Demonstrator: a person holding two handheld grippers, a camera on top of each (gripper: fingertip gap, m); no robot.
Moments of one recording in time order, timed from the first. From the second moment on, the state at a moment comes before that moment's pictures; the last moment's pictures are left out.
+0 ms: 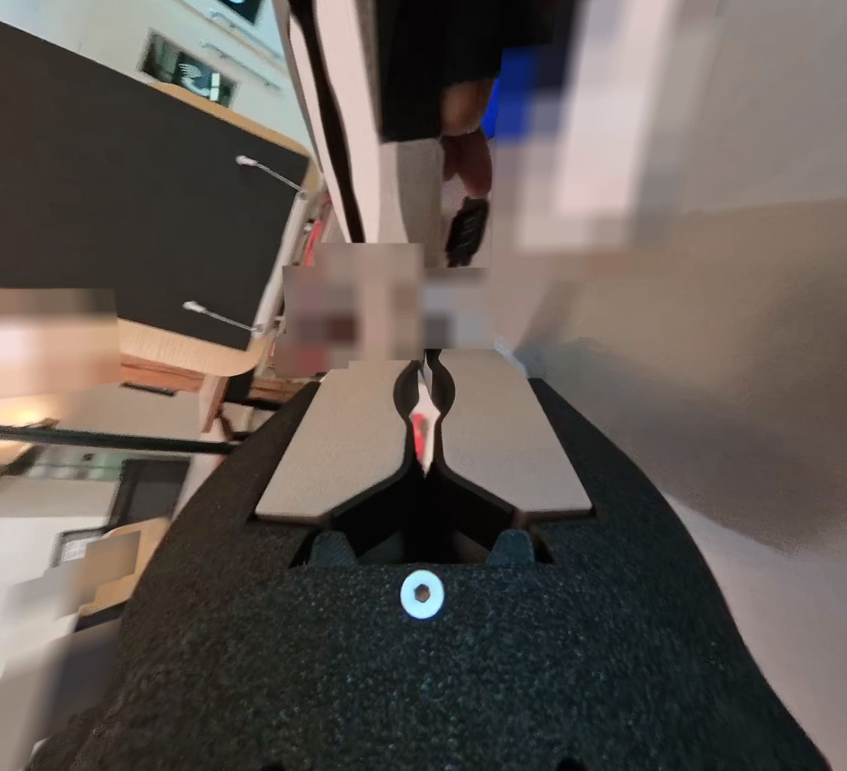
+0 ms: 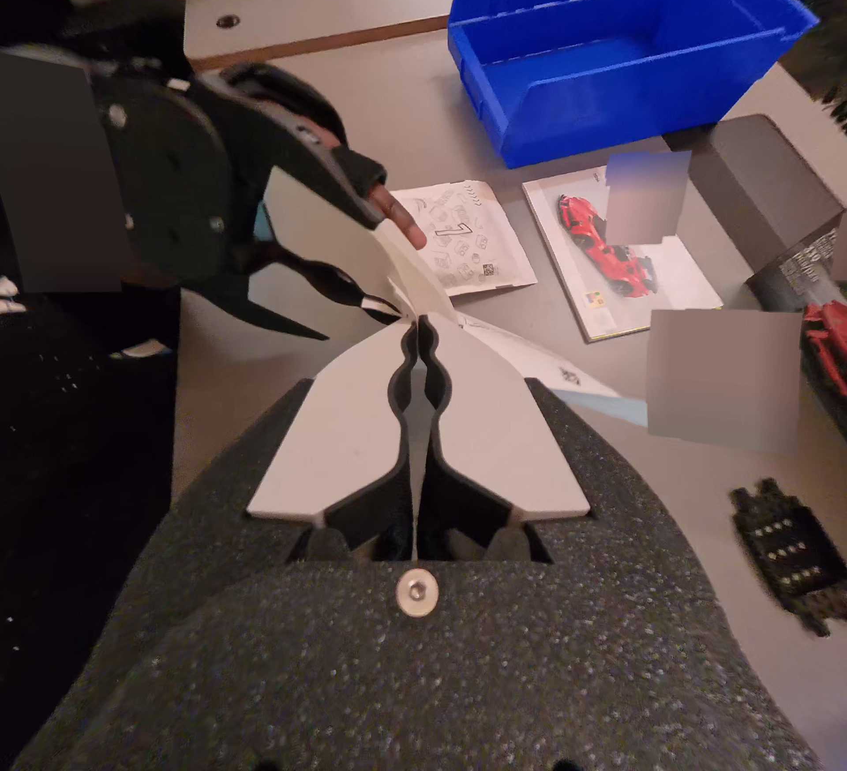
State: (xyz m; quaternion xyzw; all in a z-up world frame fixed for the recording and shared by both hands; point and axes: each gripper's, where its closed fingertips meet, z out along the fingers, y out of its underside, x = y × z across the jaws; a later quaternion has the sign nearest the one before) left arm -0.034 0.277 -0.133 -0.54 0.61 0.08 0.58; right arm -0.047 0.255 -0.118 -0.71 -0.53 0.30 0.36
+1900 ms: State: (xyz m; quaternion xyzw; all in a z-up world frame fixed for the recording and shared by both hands) left arm -0.008 0.242 -0.155 -0.48 0.67 0.11 0.55; right arm -0.009 0.237 -0.137 -0.55 -0.70 0.10 0.45
